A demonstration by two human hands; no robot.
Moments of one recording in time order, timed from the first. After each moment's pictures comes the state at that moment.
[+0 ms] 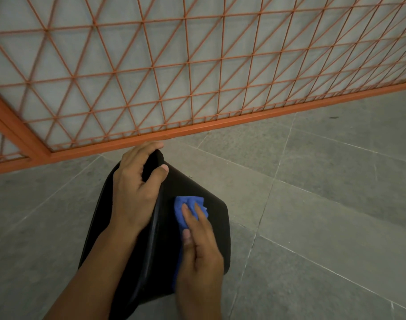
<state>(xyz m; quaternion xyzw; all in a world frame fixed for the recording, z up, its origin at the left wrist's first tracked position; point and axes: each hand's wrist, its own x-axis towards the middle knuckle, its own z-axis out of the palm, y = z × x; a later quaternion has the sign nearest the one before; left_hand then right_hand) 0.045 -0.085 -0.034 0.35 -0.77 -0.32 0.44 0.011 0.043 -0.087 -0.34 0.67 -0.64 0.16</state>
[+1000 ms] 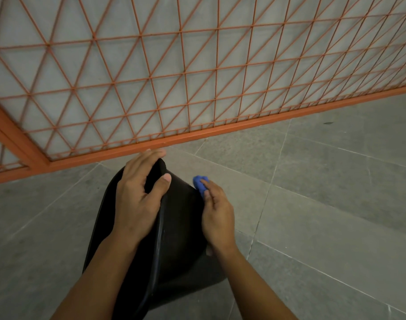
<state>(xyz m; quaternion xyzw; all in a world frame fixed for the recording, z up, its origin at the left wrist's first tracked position) 0.041 -0.081 -0.037 0.33 -0.78 -0.31 0.43 -0.075 -0.011 -0.110 -0.34 0.72 -0.57 0.20</state>
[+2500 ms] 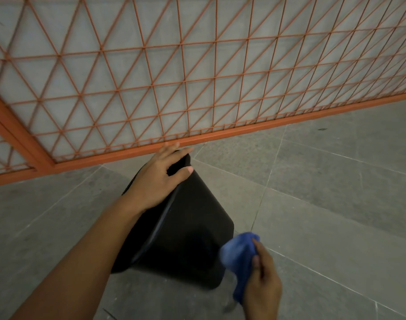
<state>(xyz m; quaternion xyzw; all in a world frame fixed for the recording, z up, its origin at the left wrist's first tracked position) 0.016 -0.108 -0.025 0.30 -0.88 -0.31 0.22 -0.064 0.113 -0.137 -0.14 0.74 -0.63 0.20</state>
